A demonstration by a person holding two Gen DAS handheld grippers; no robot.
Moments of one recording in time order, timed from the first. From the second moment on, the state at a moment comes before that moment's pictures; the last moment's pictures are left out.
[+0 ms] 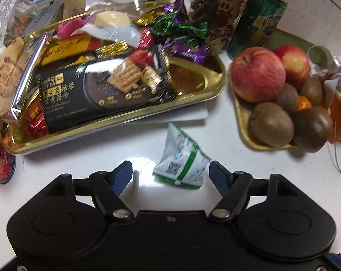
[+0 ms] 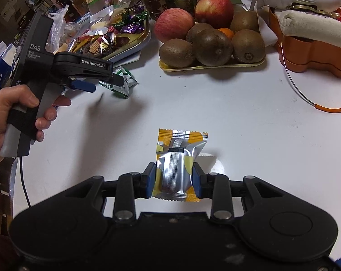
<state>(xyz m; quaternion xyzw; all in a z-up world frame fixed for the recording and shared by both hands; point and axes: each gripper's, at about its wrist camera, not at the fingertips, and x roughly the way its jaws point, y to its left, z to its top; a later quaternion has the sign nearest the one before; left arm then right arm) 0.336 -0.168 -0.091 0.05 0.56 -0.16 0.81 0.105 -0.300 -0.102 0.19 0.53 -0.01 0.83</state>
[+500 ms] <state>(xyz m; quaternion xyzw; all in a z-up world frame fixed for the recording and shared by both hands) 0.362 -0.198 -0.104 0.09 0.56 -0.15 0.81 0.106 -0.304 -0.096 0.20 0.52 -0.01 0.83</state>
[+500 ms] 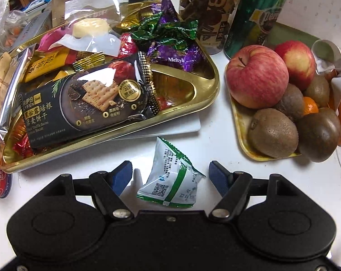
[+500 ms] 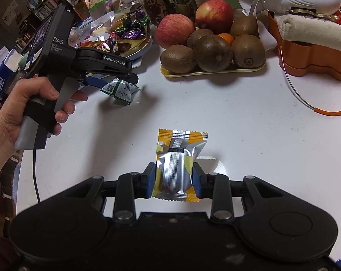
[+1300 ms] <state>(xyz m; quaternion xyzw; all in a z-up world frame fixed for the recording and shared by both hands) 0.335 -0.183 -0.115 0.07 0.56 -0.14 0.81 0.106 -0.304 -0.096 0.20 0.52 -0.01 0.83</state>
